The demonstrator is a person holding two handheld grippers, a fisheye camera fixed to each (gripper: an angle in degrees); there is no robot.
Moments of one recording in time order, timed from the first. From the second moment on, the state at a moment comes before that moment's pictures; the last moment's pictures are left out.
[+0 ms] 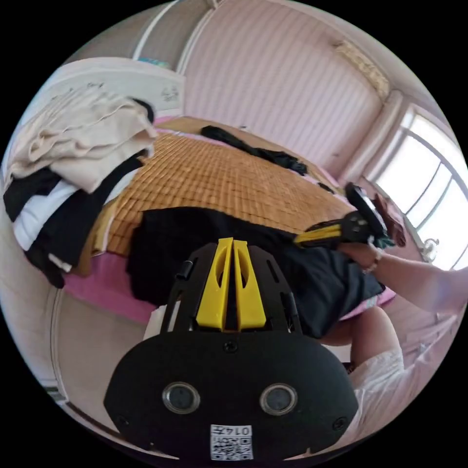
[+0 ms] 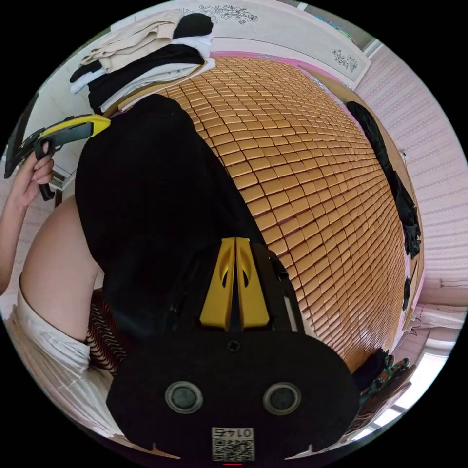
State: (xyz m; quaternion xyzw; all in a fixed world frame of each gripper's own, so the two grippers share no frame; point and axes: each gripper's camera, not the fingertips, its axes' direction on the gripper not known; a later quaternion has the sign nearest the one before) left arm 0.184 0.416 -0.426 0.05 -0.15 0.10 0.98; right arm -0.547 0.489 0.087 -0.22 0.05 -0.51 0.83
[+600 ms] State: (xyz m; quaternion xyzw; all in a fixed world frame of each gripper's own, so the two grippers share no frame) left arm 0.267 0.444 -0.386 0.00 -0.16 0.26 0.95; right arm -0.425 0.429 0.041 -0.27 0.07 -0.44 0.85
